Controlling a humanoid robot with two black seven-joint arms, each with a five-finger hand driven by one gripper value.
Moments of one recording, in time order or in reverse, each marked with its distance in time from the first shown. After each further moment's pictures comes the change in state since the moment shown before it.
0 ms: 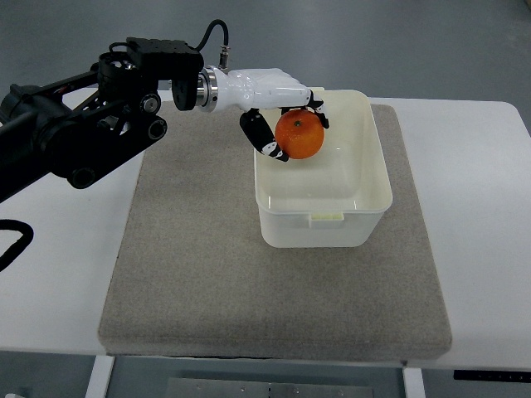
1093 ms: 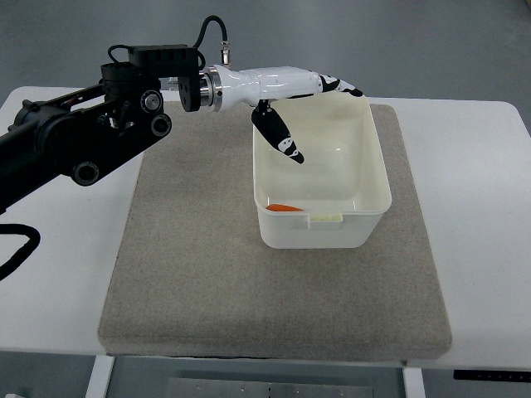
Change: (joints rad) left arm 0.021 0.006 -0.024 0.019 -0.298 0.036 0.001; right arm 0.000 0.000 0.000 0.000 0.000 0.000 0.000
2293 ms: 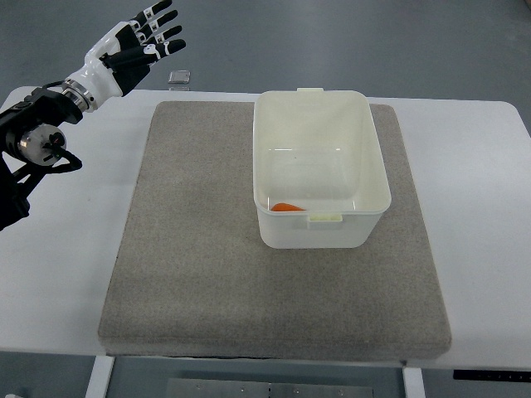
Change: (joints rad) left arm 0.219 0.140 -0.039 0.386 -1.397 -0.106 0.020; right arm 0.000 0.000 0.000 0.000 0.000 0.000 0.000
